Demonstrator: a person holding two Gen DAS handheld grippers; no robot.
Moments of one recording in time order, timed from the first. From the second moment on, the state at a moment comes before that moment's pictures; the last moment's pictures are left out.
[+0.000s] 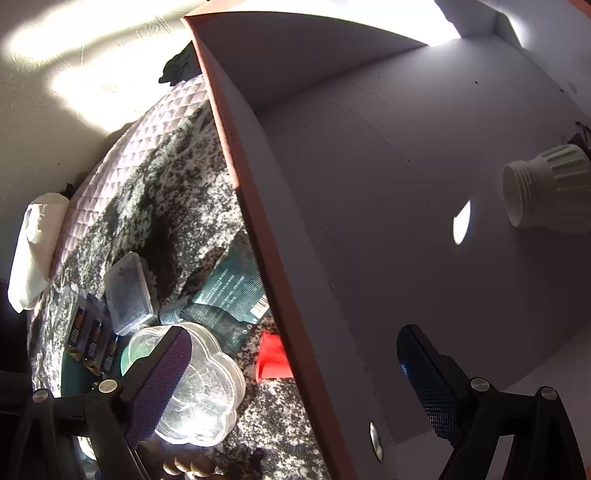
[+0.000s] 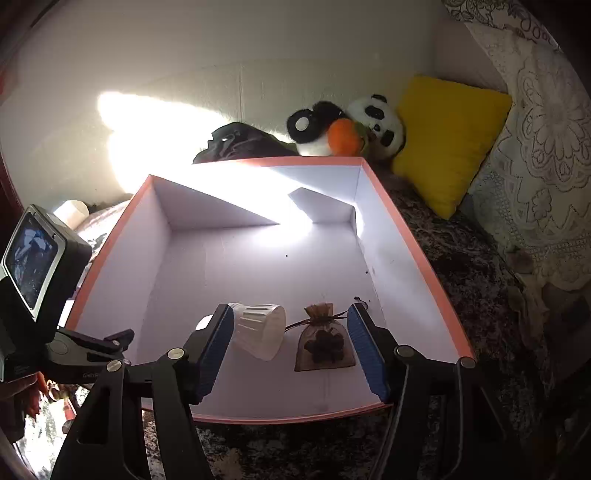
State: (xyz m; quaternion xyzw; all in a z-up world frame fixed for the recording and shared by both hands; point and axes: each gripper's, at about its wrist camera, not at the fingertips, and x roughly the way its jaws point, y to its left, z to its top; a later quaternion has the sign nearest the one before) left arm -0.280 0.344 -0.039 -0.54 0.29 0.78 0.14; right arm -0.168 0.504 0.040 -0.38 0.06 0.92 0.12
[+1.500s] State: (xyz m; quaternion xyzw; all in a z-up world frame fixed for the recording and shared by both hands) left arm -0.114 0.137 0.106 -0.35 0.11 0.93 0.08; right arm -0.042 0.422 0.135 -0.20 0.11 0.97 0.11
